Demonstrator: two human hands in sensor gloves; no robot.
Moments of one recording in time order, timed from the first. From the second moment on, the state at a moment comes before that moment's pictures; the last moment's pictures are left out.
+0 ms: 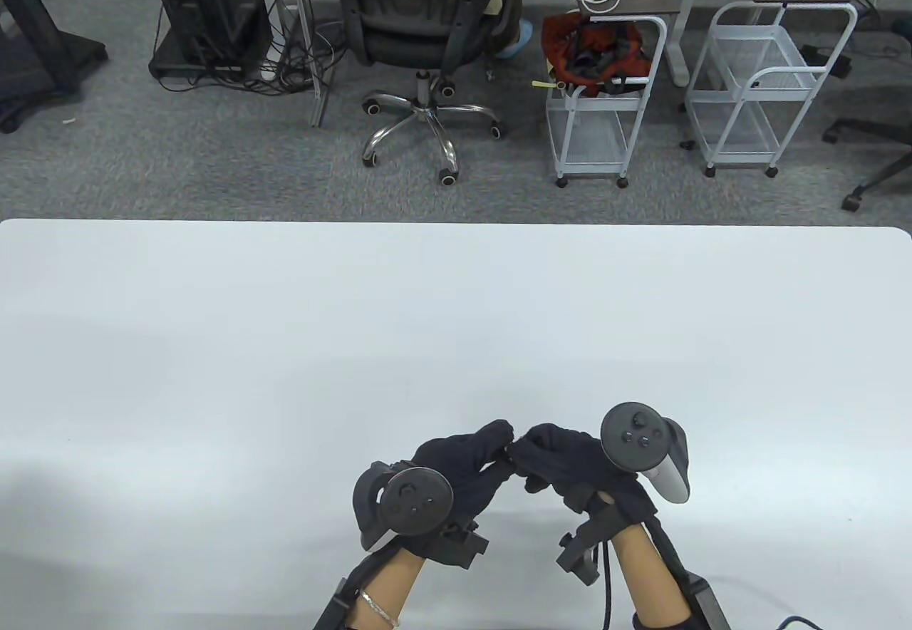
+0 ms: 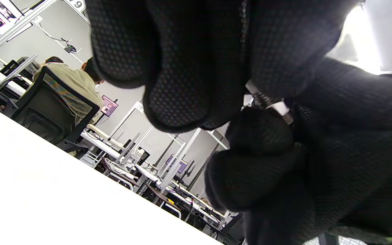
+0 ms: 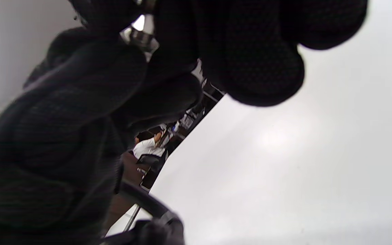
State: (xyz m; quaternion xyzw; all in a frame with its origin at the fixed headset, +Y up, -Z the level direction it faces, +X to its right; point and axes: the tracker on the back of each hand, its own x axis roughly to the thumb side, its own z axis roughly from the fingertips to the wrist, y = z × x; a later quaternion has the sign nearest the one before) left_hand -0.071 -0.692 -0.255 0.18 -0.22 0.35 0.89; right_hand 0.147 -0.698 -0.286 0.19 0.05 0.86 0.47
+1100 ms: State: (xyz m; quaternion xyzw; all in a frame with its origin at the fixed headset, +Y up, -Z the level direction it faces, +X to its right) left_hand -0.072 -0.693 -0.256 0.17 -0.23 0.38 0.88; right_hand 0.145 -0.700 -0.283 0.17 0.02 0.85 0.49
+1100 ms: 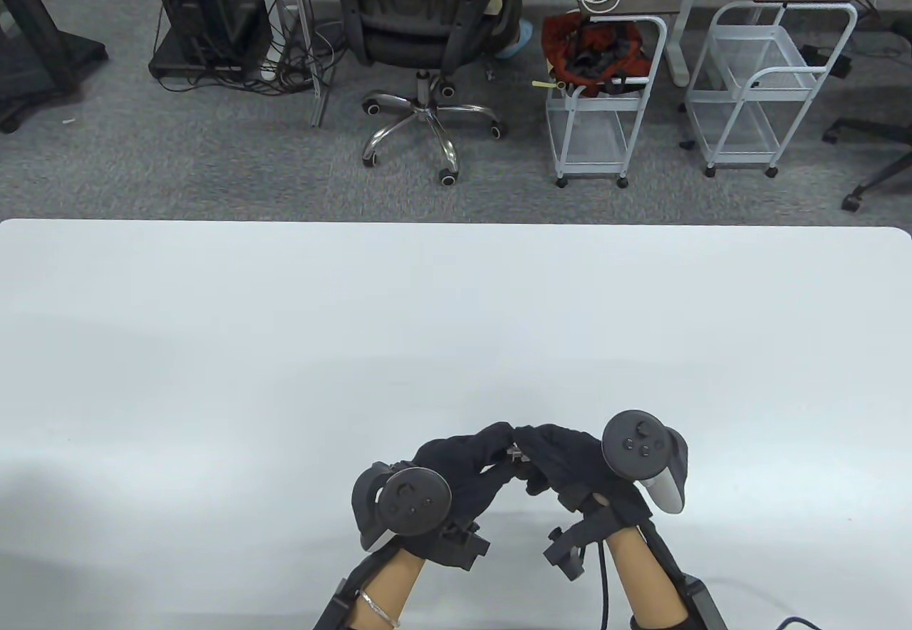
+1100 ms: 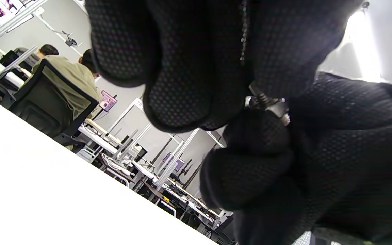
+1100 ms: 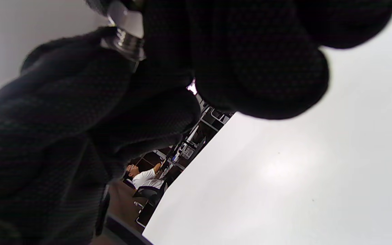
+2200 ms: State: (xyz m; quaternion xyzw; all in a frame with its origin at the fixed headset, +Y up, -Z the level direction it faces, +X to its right) left_hand -0.072 -0.694 -0.255 0.17 -0.21 0.37 0.89; right_hand 0.144 -0.696 -0.283 0.21 0.09 0.84 0.48
